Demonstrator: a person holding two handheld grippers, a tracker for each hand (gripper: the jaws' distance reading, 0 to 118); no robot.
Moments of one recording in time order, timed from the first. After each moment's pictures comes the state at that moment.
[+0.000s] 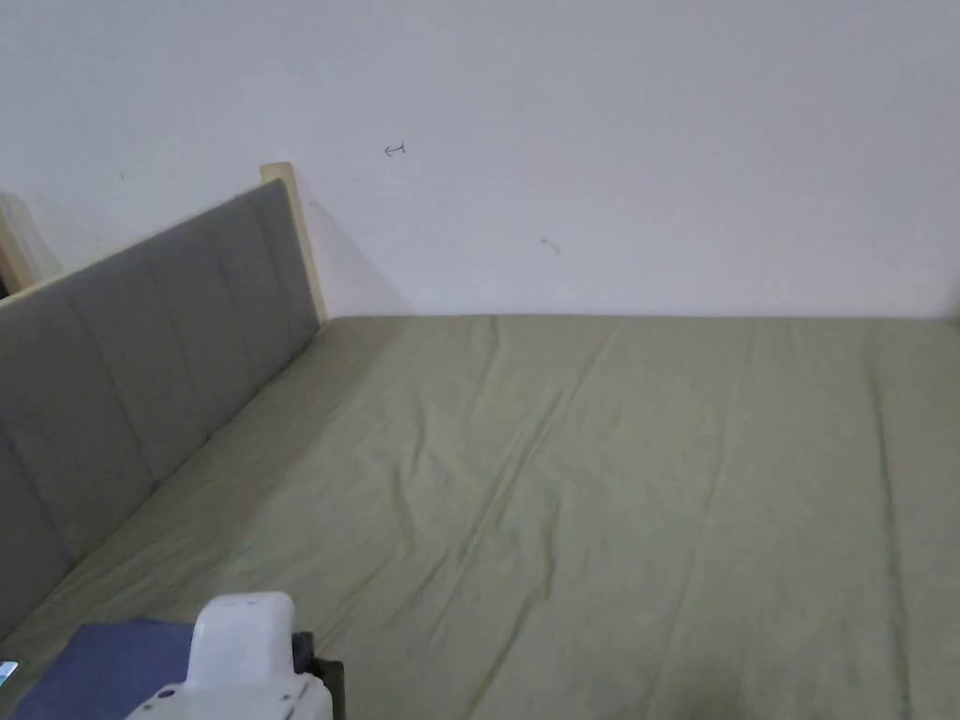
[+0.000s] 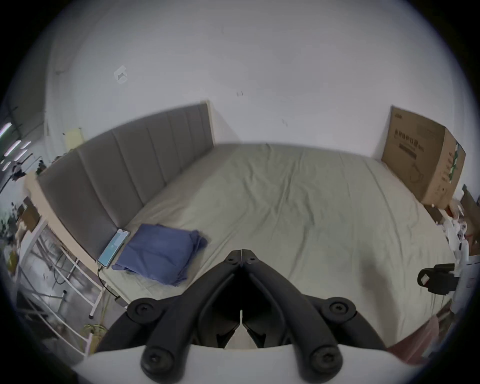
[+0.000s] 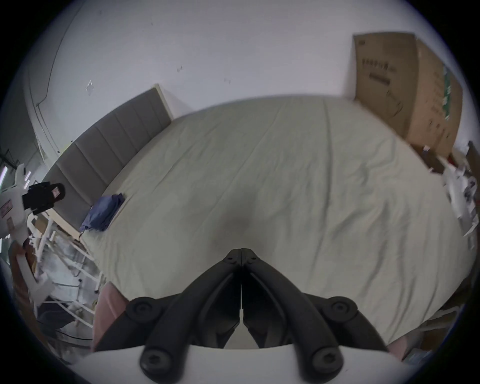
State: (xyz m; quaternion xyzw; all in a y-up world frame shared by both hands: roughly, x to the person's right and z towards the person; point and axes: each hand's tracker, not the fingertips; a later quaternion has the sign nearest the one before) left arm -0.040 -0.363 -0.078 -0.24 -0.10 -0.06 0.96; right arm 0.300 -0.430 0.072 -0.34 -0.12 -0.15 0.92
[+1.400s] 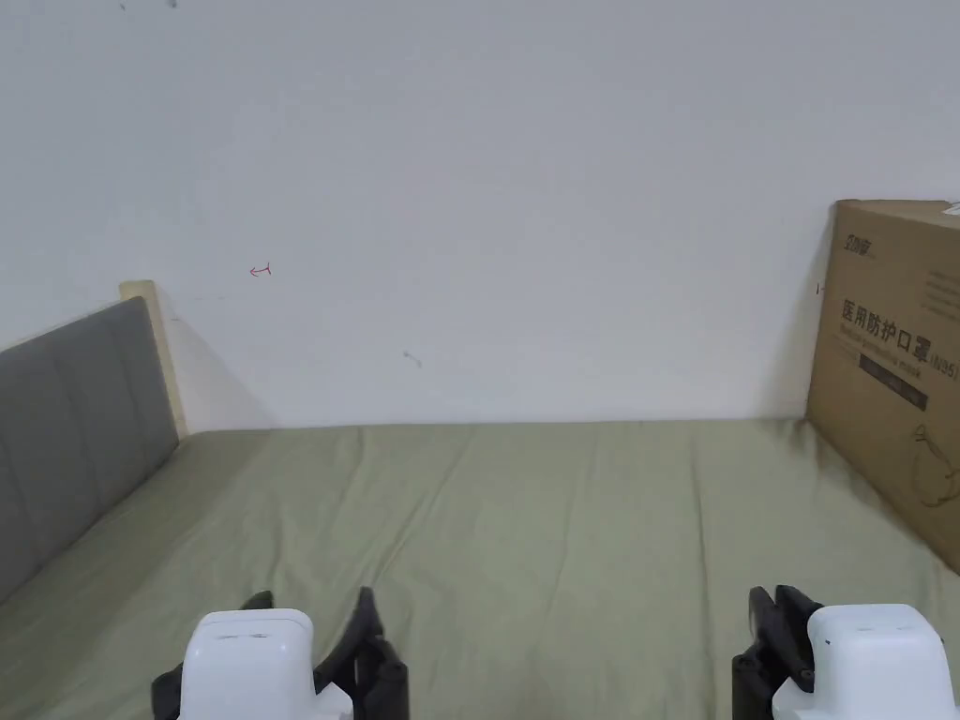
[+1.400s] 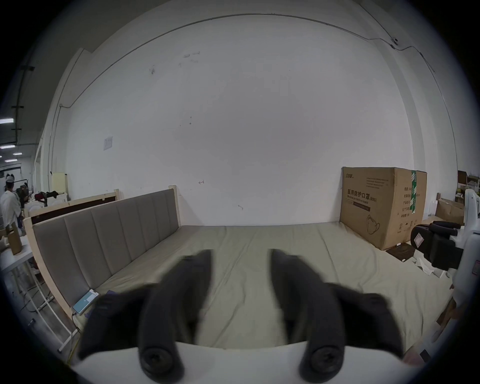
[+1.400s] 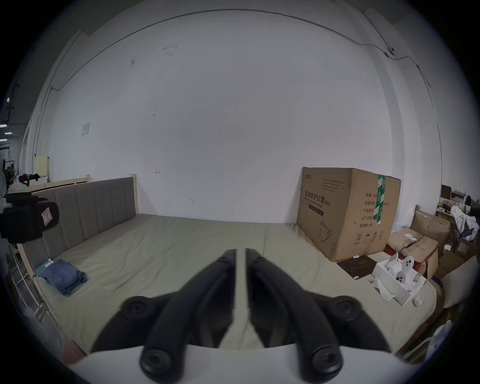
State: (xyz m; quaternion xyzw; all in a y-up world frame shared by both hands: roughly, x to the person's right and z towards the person) left arm 0.060 -0.292 -0.003 -0.04 -0.21 -0.03 0.98; right arm 0.296 -0.311 0.114 -0.06 -0.28 0.01 0.96
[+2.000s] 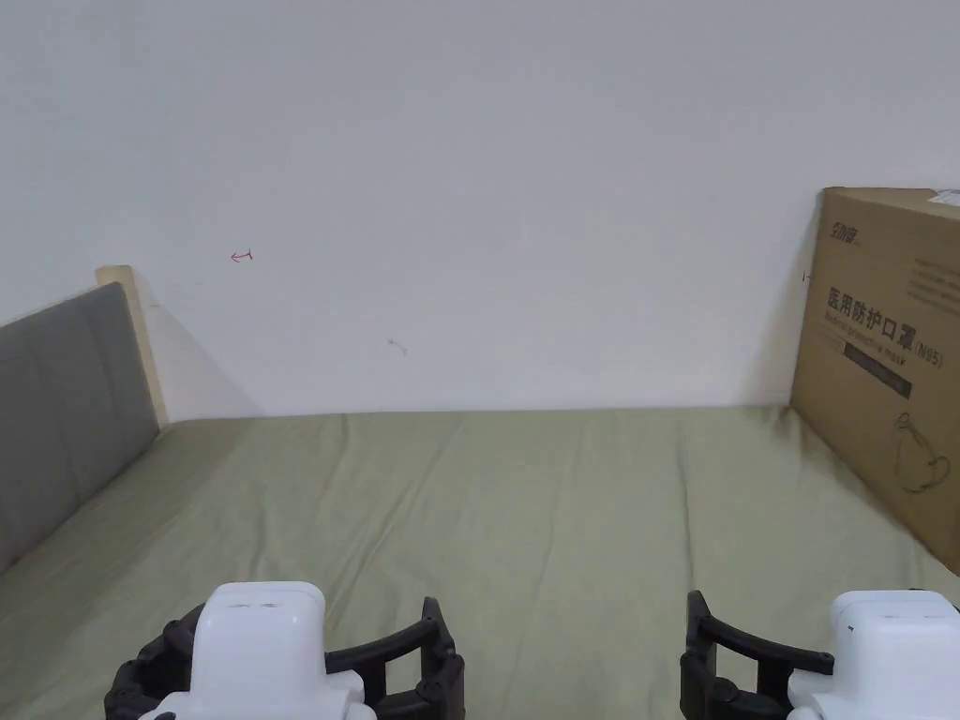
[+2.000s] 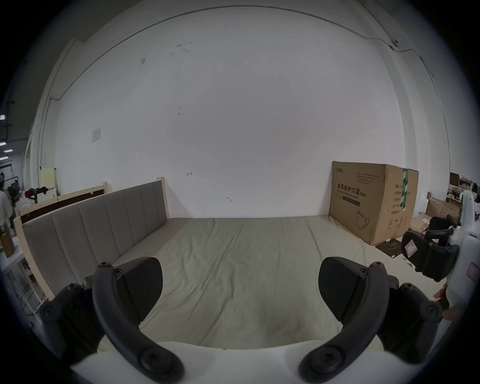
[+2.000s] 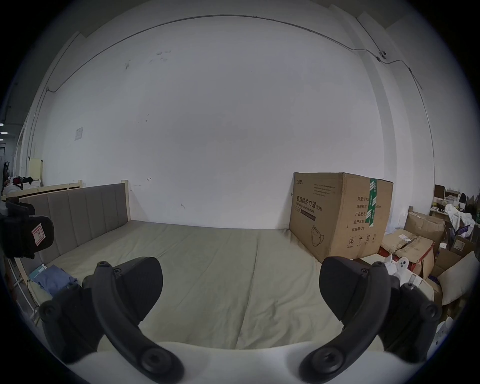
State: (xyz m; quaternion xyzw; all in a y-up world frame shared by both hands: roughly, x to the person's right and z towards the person) left arm 0.072 -0.284 -0.010 -0.07 -0.24 -0.04 0.97; right arm 0.303 -0.309 0.116 -0.05 -0.30 0.01 0.95
